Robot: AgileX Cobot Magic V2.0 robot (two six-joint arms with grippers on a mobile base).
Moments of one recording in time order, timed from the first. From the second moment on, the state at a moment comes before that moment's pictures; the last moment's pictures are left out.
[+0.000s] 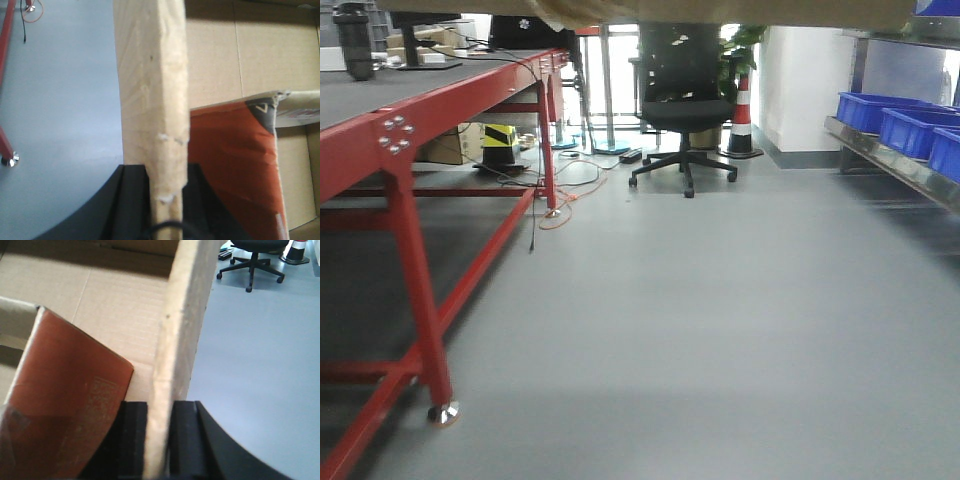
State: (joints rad) left arm -0.35 1.29 -1.77 0.06 1.05 -0.25; right arm 0.26 1.09 -1.40 0.23 0.74 -0.15
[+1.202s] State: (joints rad) left arm -0.35 1.29 -1.77 0.07 1.04 -0.25; right arm 0.26 1.09 -1.40 0.23 0.74 -0.15
